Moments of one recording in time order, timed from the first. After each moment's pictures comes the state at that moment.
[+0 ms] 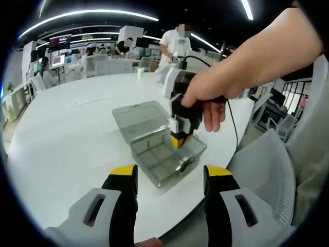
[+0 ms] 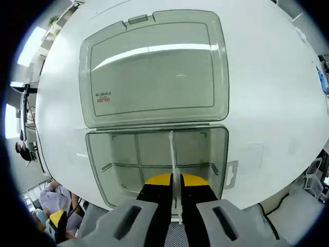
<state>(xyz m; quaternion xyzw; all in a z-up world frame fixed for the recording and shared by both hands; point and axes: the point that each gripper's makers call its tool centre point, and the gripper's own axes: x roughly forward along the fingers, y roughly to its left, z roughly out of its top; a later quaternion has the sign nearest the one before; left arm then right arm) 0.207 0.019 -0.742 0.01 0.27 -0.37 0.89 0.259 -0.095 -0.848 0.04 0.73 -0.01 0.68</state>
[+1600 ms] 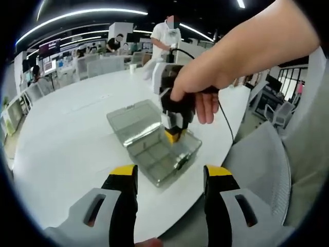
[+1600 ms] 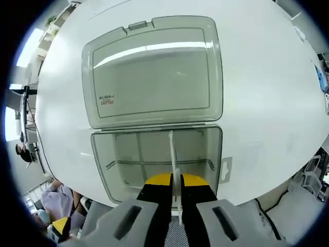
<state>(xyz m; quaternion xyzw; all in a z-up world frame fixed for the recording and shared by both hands) 0.204 0.011 -0.733 0.05 0.29 -0.39 0.87 0.263 -0.097 -0.836 0.04 0.74 -0.01 0.67</state>
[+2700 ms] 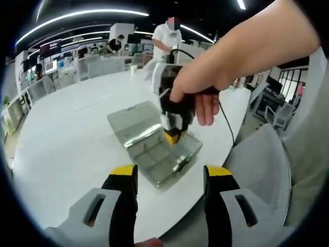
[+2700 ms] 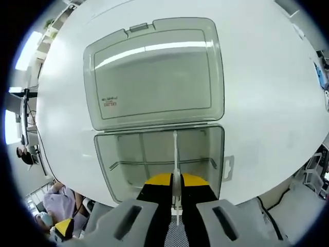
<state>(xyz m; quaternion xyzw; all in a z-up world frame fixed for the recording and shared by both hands) 0.206 0.012 -0.730 0.05 0.29 -0.39 0.87 0.269 -0.095 -0.836 0.04 0.74 -0.01 0.67</state>
